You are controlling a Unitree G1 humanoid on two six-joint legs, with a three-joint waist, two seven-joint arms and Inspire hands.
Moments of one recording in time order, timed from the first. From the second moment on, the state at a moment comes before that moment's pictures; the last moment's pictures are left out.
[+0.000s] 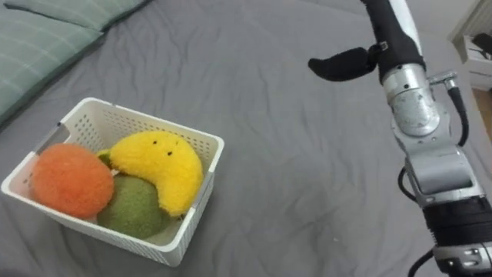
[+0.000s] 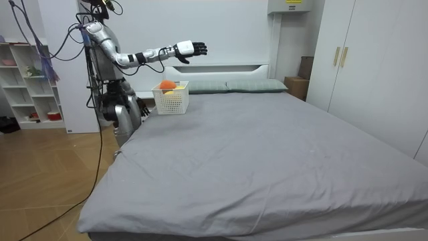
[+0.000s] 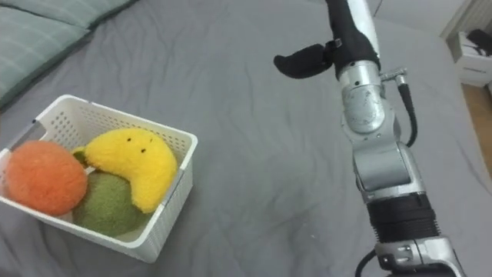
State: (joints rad) left arm 0.12 0.16 0.14 0.97 0.09 0.13 0.21; right arm -0.46 -0.37 0.05 0.18 -0.22 0.13 -0.10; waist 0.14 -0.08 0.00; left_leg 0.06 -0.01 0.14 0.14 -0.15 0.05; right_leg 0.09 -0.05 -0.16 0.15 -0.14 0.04
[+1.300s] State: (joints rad) left arm 0.28 0.19 0.32 1.00 0.09 0.07 0.18; right arm 0.13 -0.39 -0.38 0.82 -0.07 0.06 -0.28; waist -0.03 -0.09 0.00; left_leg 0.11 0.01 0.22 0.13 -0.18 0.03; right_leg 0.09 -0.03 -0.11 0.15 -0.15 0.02
